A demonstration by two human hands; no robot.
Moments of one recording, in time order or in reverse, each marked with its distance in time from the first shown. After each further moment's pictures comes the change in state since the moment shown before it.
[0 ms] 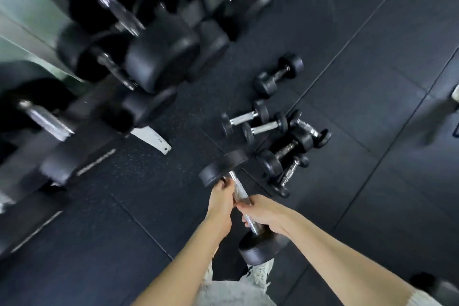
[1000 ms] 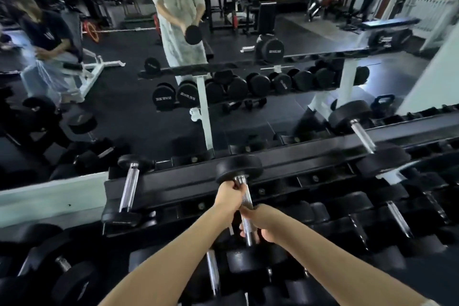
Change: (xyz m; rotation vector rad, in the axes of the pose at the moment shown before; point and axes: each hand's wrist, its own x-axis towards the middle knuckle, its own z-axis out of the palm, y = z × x) left_hand -0.237 0.466 -0.308 -0.046 0.355 0.623; right_hand -0.229 -0.539 0.149 -0.341 -0.065 -0.473
